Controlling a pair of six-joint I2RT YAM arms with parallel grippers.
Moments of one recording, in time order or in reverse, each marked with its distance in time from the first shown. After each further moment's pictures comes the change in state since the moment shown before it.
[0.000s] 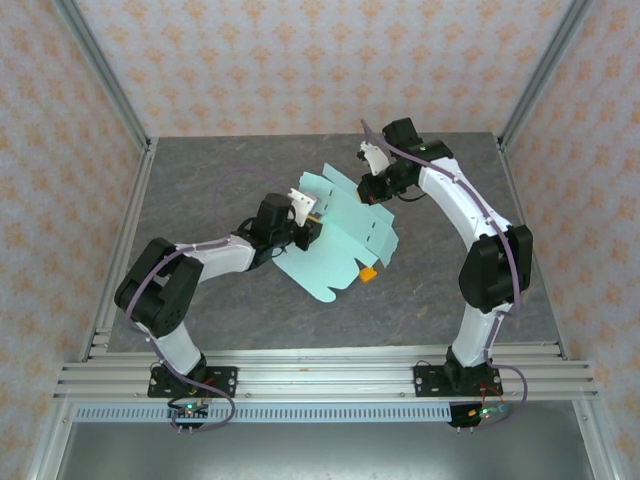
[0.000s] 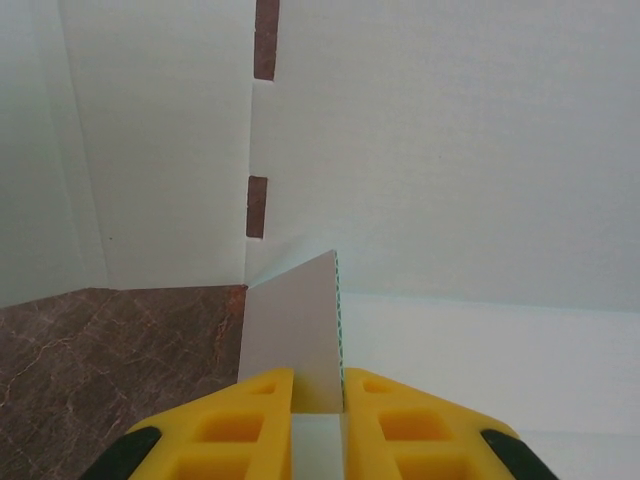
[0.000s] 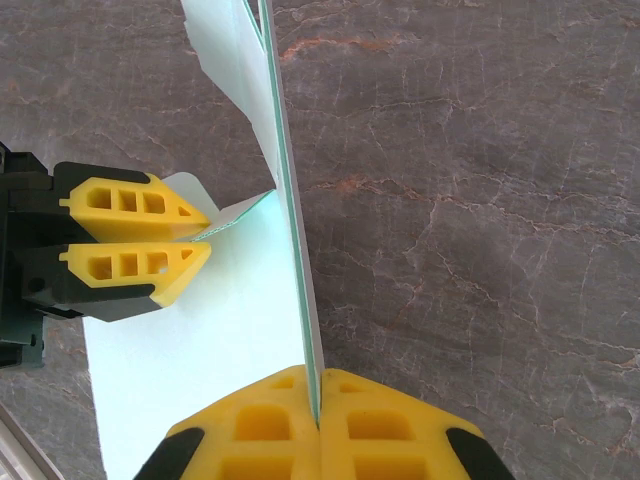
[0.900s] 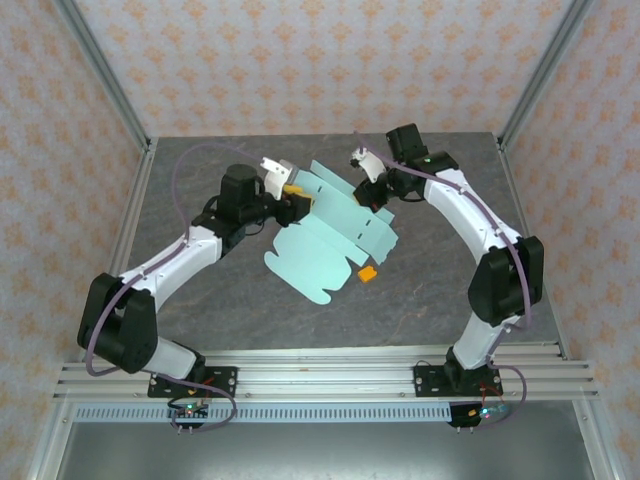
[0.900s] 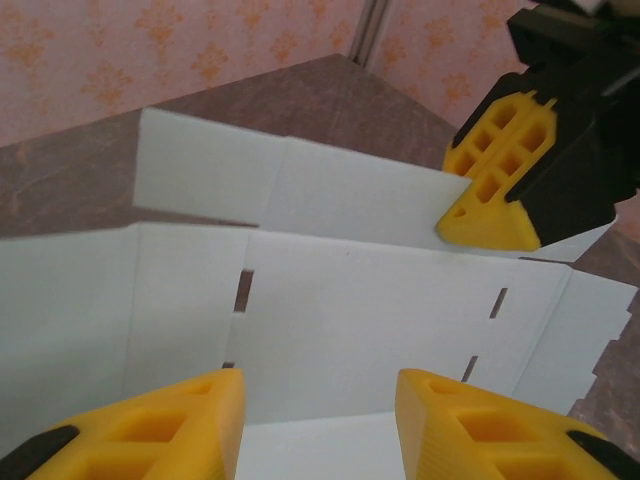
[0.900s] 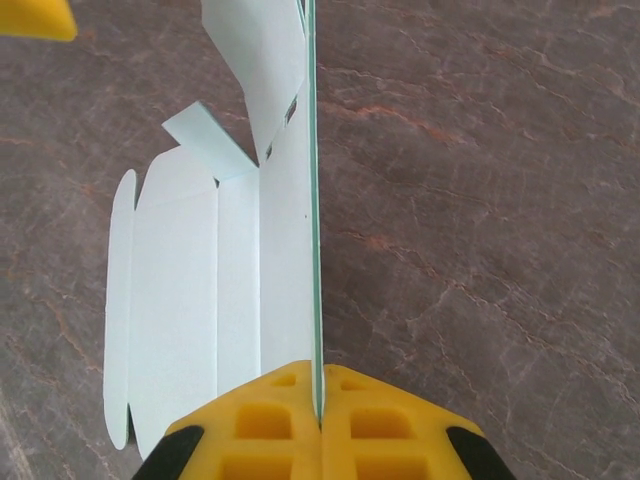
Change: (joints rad) left arm 0.135 -0.248 0.143 -0.237 0.245 0.001; right arm 0.007 -0.109 -0.146 0.159 -0.101 -0.323
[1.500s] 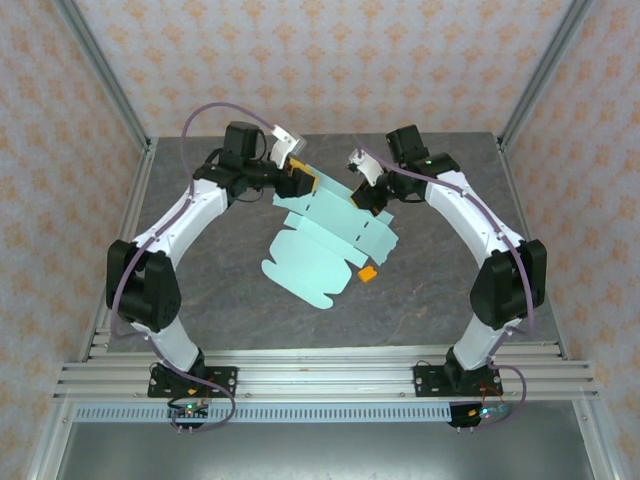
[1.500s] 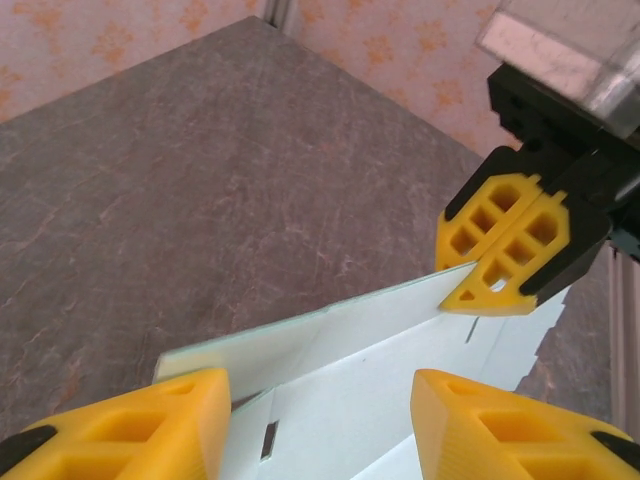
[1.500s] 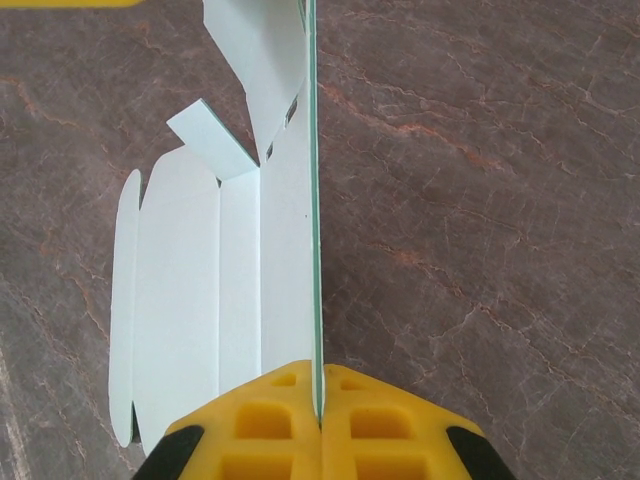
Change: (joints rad) left arm 0.090 0.262 0.475 -0.428 0.282 0.180; right arm 0.008 -0.021 -0.012 -0.011 -0.052 -0.076
